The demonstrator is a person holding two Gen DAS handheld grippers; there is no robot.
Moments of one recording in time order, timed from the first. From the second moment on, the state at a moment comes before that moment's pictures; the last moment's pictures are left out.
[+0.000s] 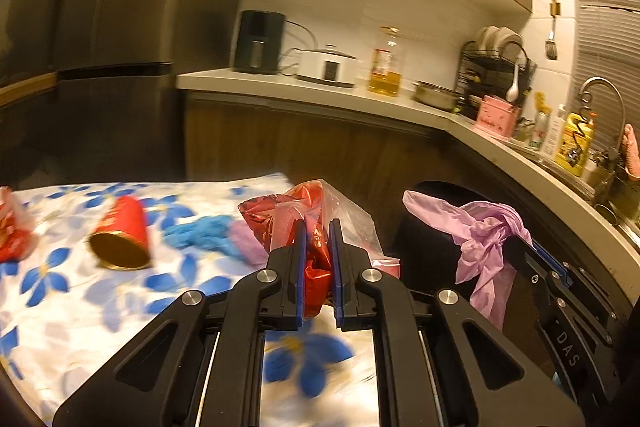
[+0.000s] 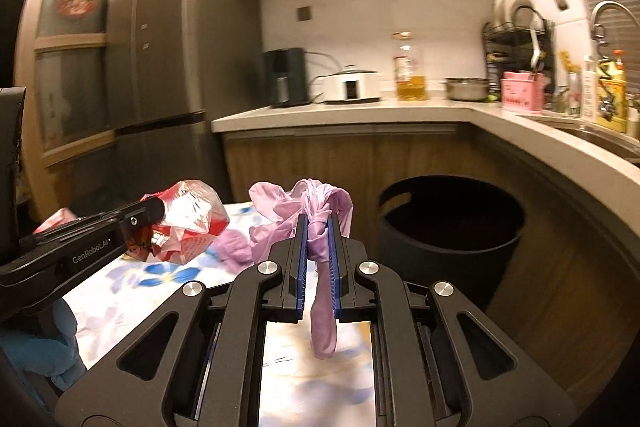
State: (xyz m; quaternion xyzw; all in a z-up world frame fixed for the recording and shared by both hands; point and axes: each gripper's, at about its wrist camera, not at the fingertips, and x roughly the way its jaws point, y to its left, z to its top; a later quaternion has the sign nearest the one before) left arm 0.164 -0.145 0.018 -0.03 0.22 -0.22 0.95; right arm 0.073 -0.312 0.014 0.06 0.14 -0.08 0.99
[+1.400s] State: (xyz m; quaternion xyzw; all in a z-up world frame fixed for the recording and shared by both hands) left arm 0.224 -0.338 0.020 0.00 0.21 -0.34 0.92; right arm 0.114 -0.465 0.009 0.08 0.12 -0.20 0.97
